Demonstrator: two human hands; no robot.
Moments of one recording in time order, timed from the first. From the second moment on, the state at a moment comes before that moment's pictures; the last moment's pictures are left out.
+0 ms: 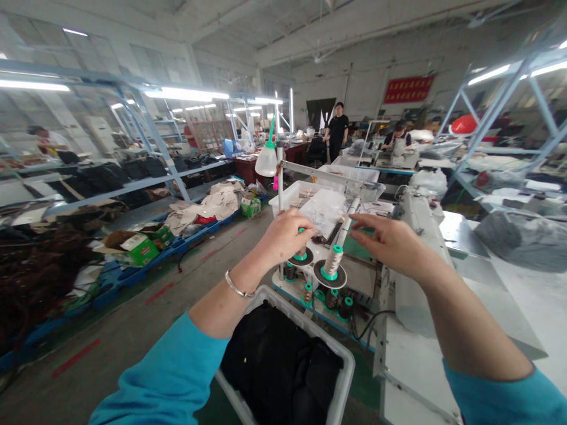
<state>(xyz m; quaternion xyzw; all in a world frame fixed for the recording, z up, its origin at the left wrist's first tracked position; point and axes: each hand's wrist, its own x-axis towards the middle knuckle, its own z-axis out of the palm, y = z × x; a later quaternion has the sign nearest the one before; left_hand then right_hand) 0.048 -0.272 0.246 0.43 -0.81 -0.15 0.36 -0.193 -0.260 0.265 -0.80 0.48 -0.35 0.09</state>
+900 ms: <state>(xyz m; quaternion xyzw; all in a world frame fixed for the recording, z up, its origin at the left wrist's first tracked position) -0.016 -0.264 0.229 0.28 -0.61 -0.48 0.56 -0.162 -0.252 0.249 -0.48 0.19 -0.46 0.72</state>
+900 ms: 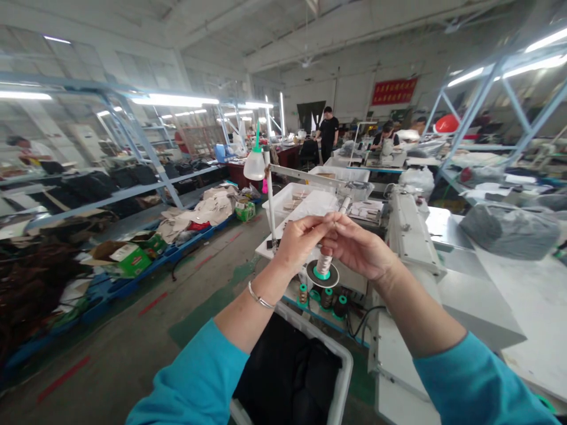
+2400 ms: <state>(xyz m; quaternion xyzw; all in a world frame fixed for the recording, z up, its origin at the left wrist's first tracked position) -0.017 -0.245 0.217 0.42 -0.74 0.04 0.52 -0.137 -0.271 0.224 -0.51 0.30 -0.64 0.50</state>
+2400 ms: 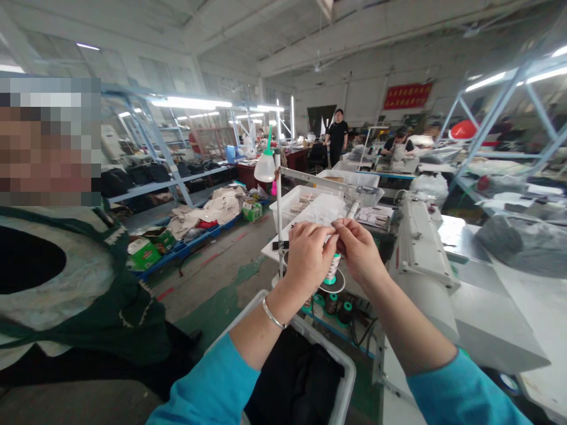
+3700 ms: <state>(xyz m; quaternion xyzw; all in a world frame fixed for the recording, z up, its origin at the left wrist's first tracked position) -0.005 -0.266 0.205 0.42 -0.62 -0.24 0.62 -0.144 -0.268 0.211 -0.52 0.28 -0.59 0.55</state>
